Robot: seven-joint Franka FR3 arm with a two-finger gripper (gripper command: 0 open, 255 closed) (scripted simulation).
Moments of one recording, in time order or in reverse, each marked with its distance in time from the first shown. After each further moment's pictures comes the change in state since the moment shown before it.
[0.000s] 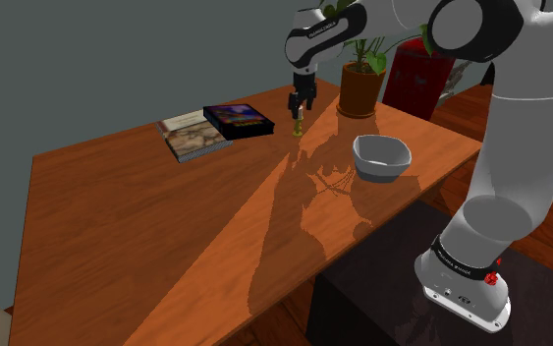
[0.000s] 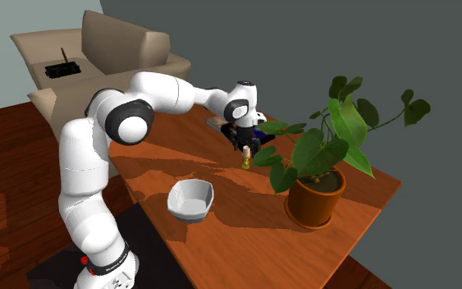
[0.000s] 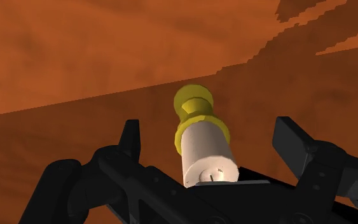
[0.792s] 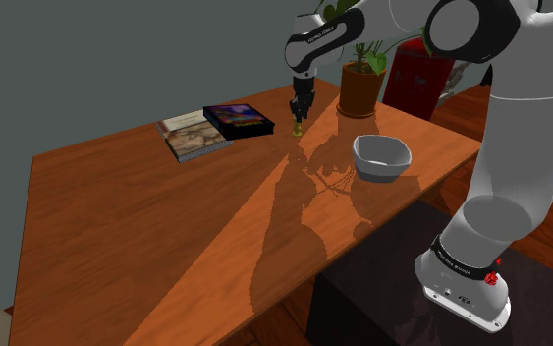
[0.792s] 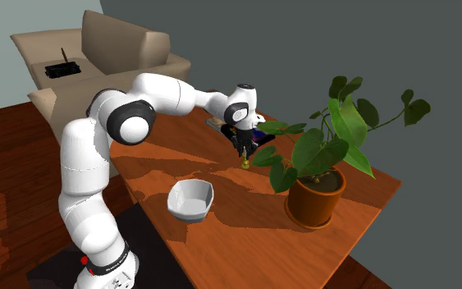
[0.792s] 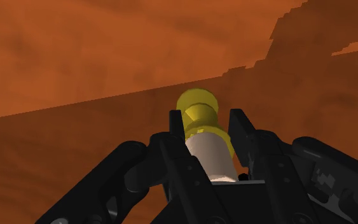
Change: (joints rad) arm 0.000 0.012 0.001 -0.017 0.002 0.030 0.000
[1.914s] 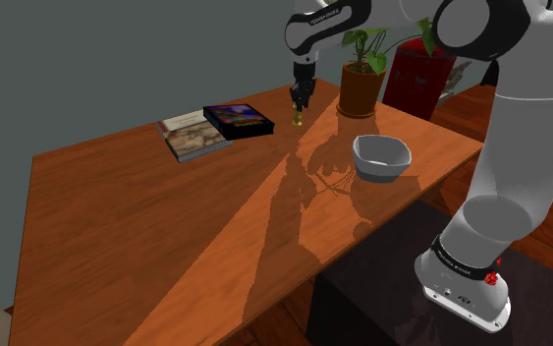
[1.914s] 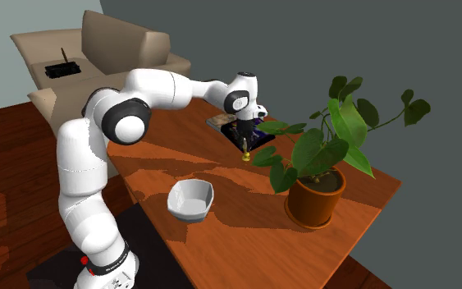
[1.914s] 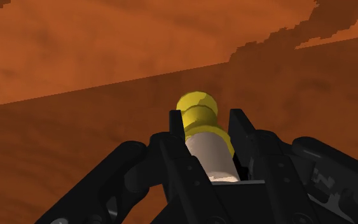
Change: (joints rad) arm 0.001 -0.034 -0.002 0.073 -0.004 -0.108 0.002
